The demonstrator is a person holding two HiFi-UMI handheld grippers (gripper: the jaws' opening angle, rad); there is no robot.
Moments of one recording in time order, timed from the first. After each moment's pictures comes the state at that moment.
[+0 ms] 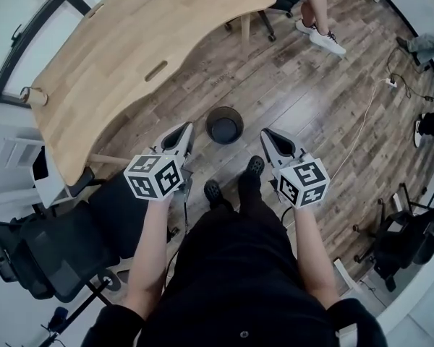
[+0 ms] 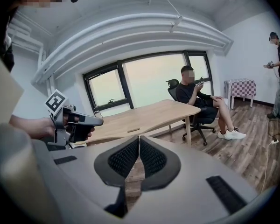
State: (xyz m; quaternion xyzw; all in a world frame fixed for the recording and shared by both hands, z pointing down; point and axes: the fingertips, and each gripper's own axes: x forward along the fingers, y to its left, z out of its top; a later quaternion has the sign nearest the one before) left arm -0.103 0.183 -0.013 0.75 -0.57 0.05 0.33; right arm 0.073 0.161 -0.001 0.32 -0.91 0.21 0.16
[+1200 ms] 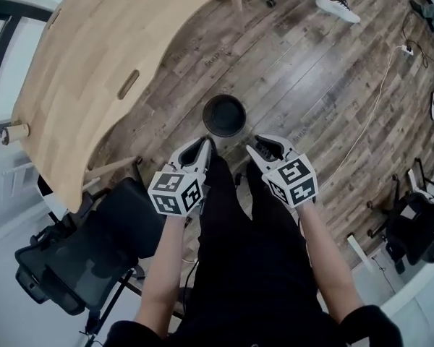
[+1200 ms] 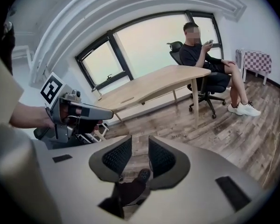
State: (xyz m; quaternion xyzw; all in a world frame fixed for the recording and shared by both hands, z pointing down) left arm -0.073 0.126 0.124 0.73 -0.53 0.16 0.40; right arm 0.037 0.120 0.142 0.23 -0.88 0.30 0.30
